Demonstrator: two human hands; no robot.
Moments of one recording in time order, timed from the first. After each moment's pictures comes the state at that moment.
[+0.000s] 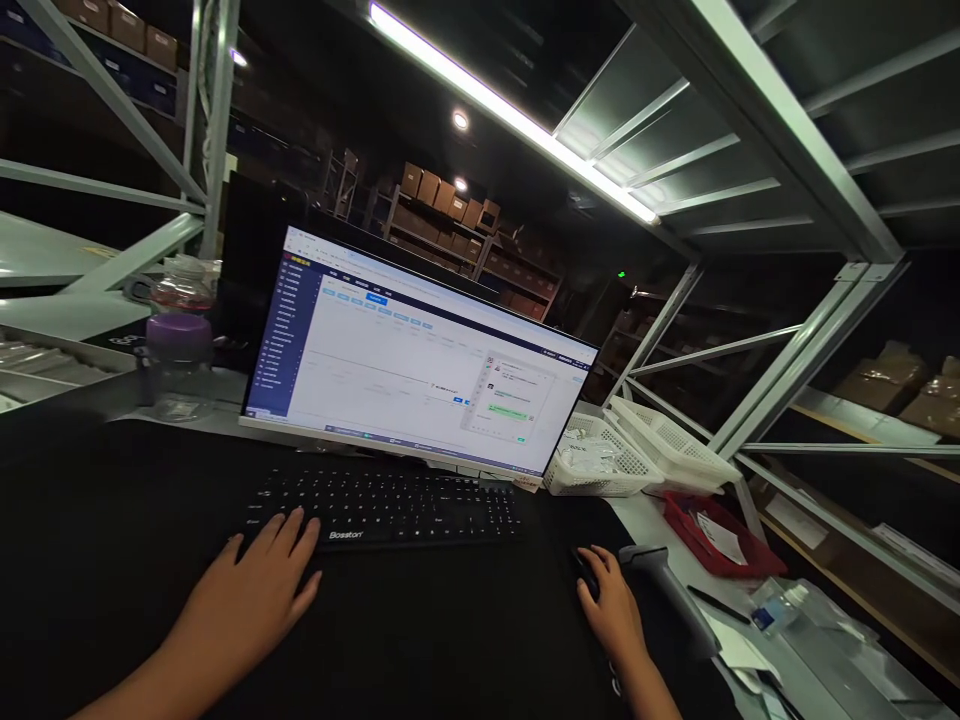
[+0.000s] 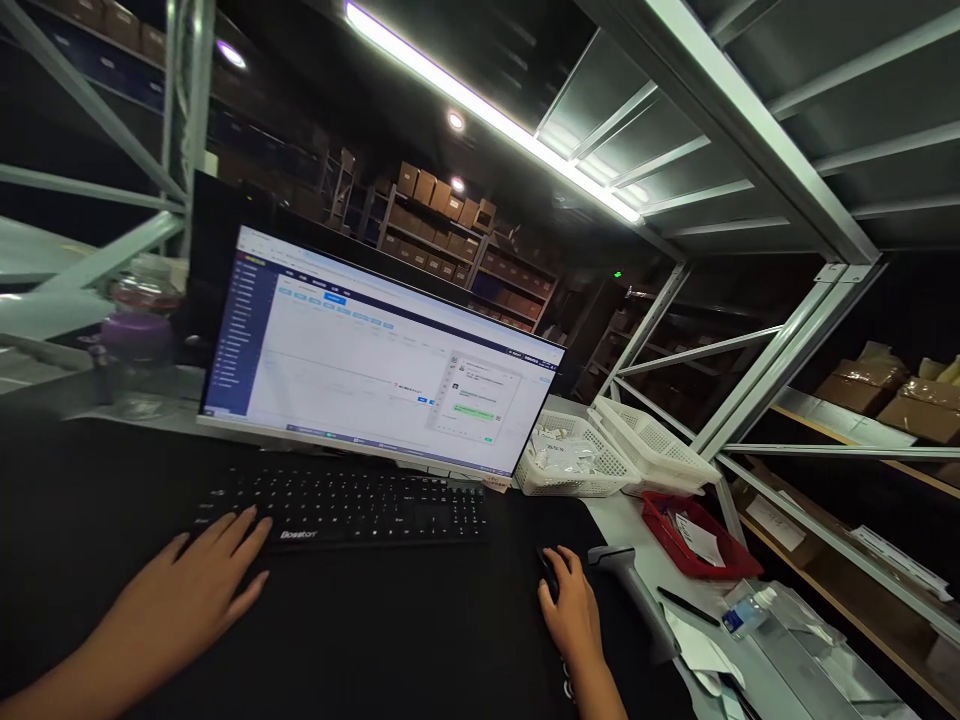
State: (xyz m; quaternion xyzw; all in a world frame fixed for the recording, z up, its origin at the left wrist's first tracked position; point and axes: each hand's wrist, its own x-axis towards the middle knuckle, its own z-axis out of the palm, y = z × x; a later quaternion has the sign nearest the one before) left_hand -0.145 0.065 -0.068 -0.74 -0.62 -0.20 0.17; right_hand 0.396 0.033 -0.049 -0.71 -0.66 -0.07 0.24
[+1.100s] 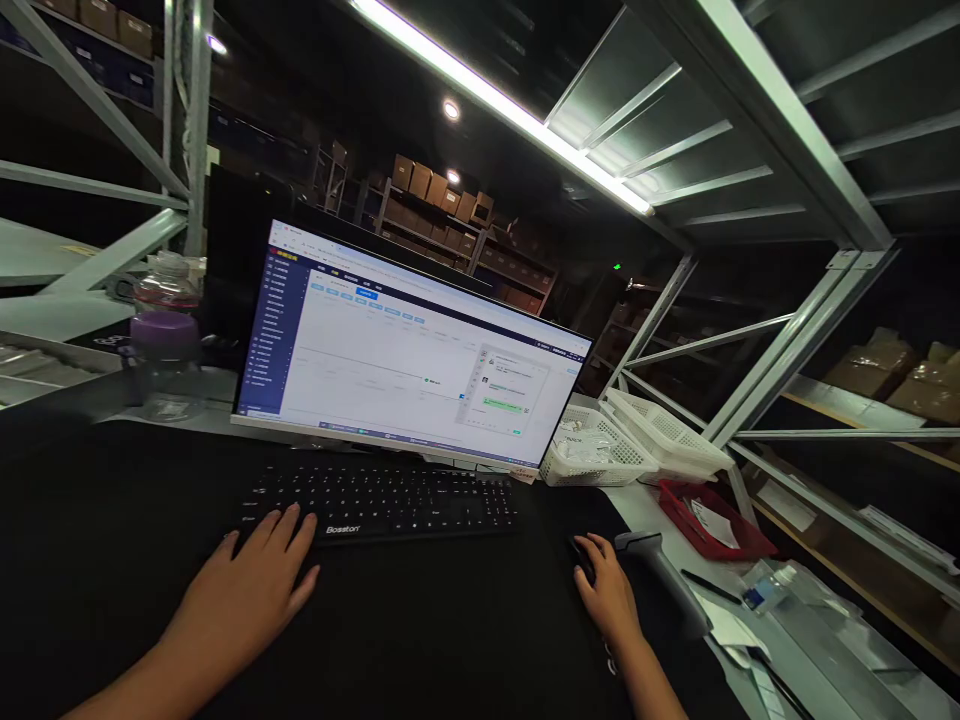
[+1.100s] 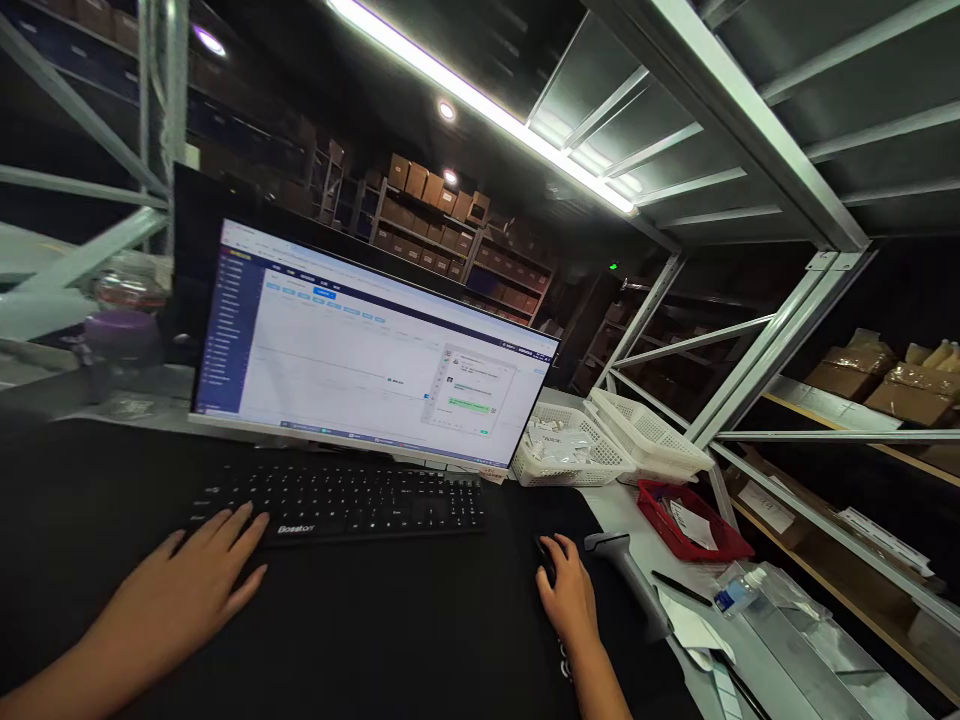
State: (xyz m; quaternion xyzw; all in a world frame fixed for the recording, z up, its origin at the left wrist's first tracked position) left_hand -0.141 0.058 -0.054 -0.74 -0.63 -0.15 0.17; right_hand 0.387 0.029 -0.037 -0.72 -0.65 -0.05 0.25
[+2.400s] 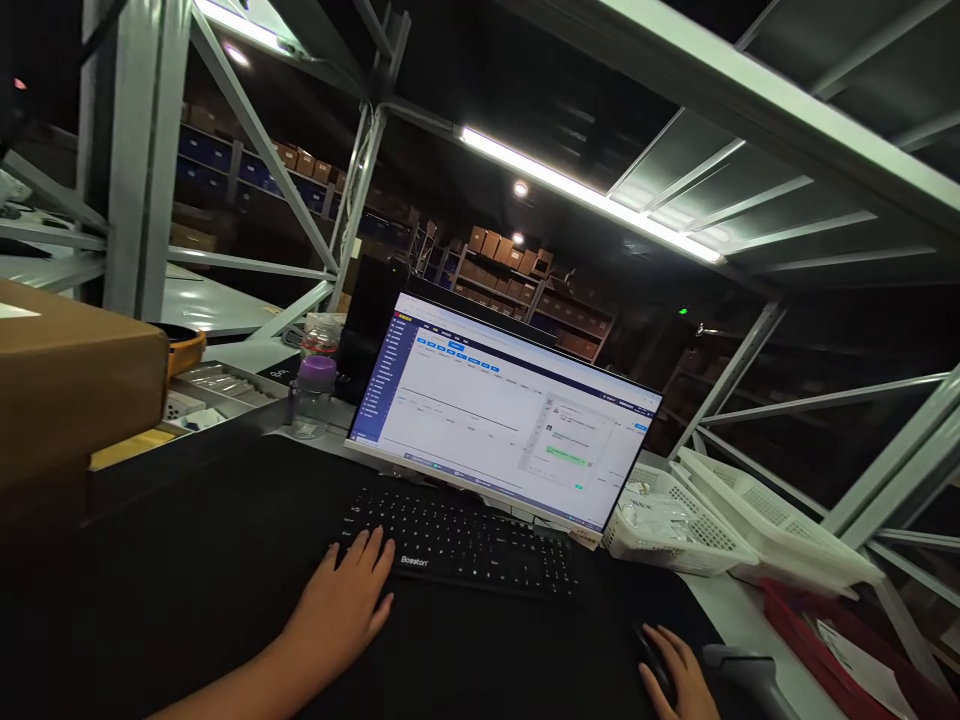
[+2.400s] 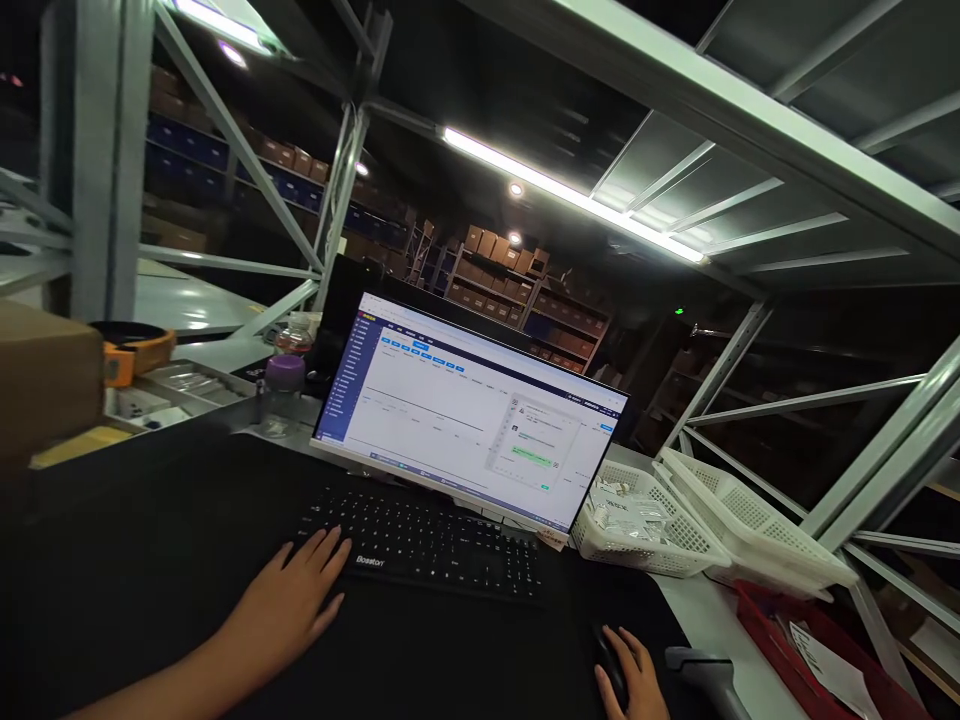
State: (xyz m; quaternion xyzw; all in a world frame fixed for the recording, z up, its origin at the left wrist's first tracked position) left_hand -0.128 0.034 -0.012 -0.72 -0.68 -0.12 0.06; right_hand 0.441 0.066 -0.086 -0.63 -0.70 0.02 0.33
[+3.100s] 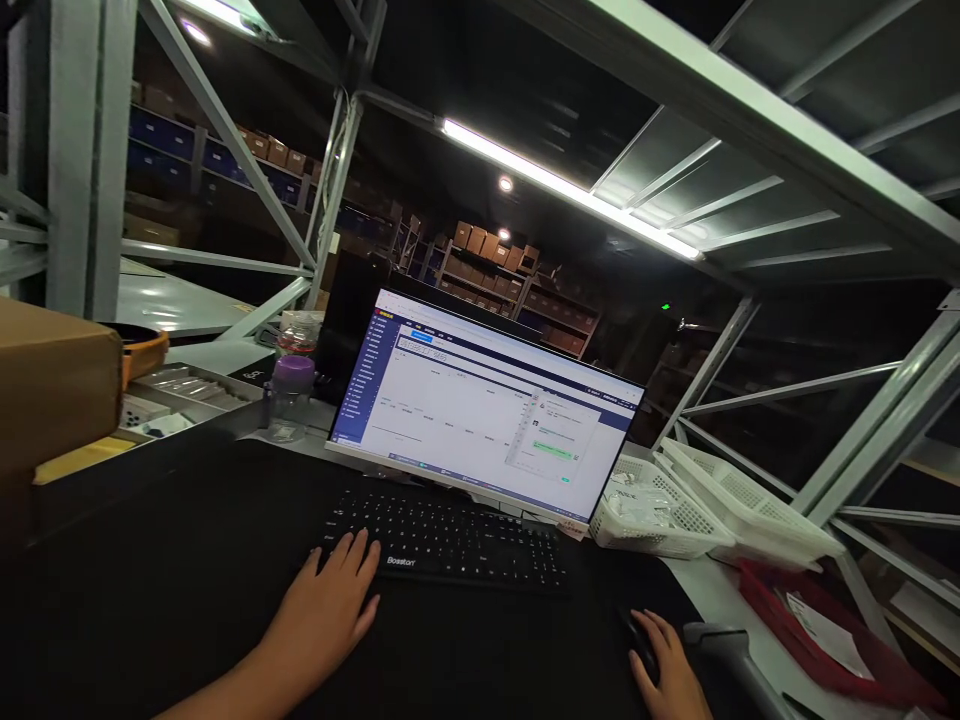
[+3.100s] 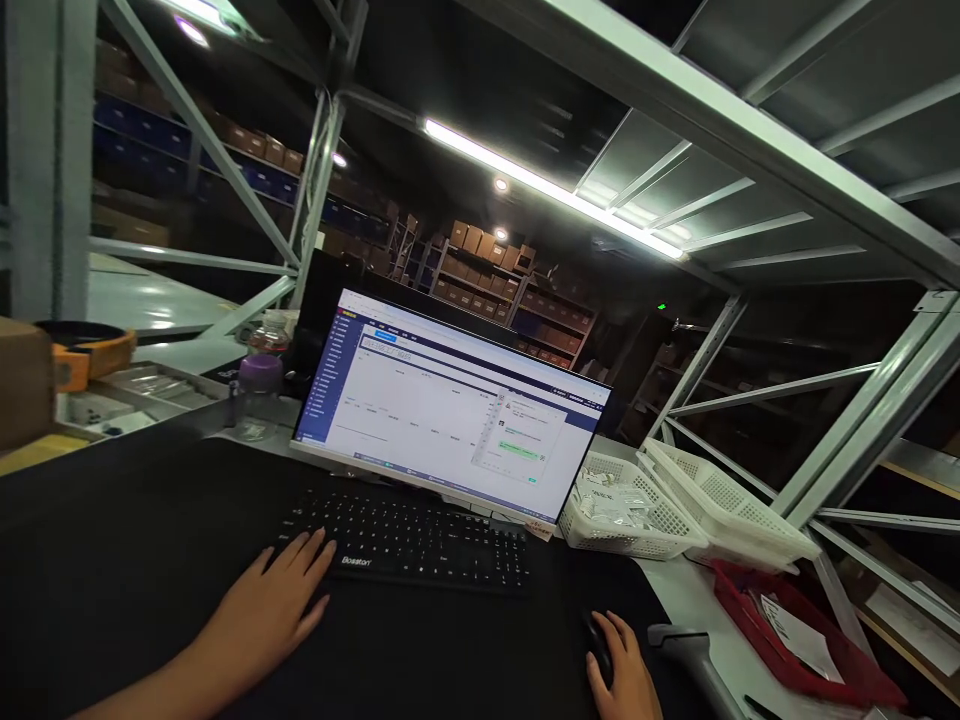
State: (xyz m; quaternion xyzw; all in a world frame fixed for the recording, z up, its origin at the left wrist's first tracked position) left_hand -0.129 0.041 -0.020 -0.73 -0.68 -0.09 0.09; right_hand 0.434 0.057 -0.083 -0.66 -0.69 -0.01 0.29
